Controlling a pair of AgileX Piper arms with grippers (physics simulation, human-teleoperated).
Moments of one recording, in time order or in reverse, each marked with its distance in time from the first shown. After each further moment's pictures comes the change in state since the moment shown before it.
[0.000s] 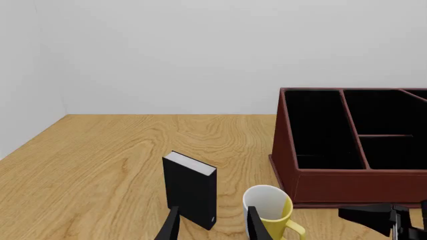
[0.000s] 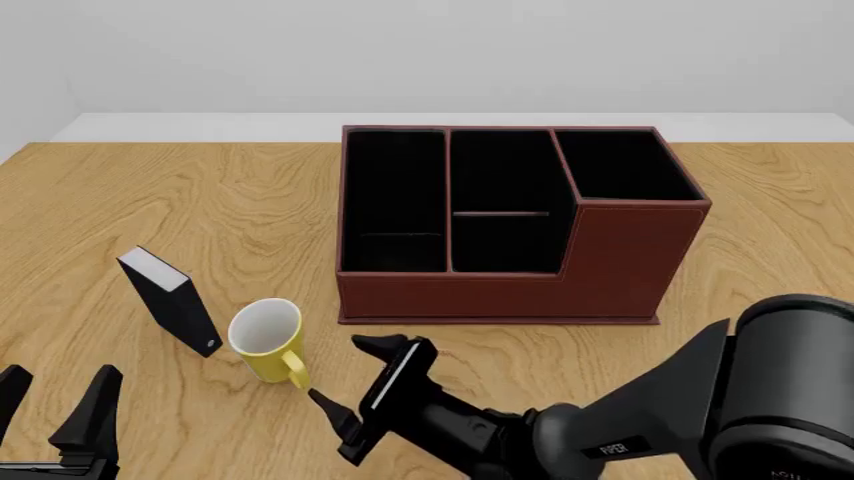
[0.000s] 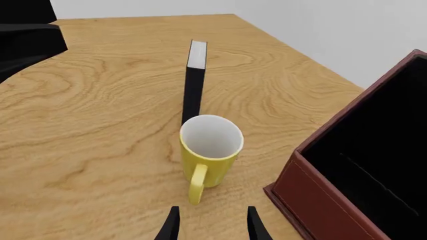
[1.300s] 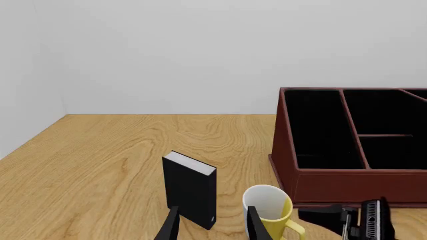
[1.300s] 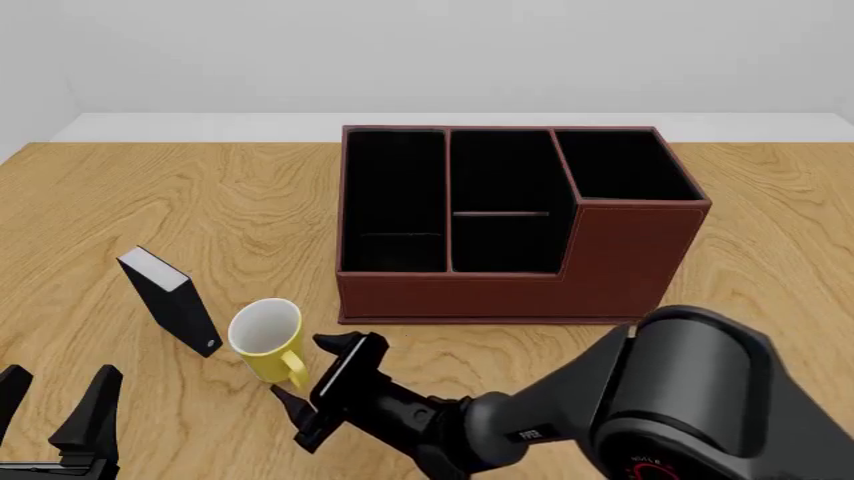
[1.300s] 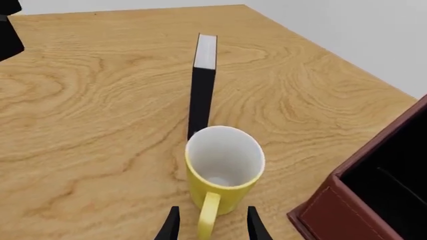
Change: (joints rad) left arm 0.000 0.000 0.000 0.000 0.000; right arm 0.022 0.189 -0.265 0.105 0.025
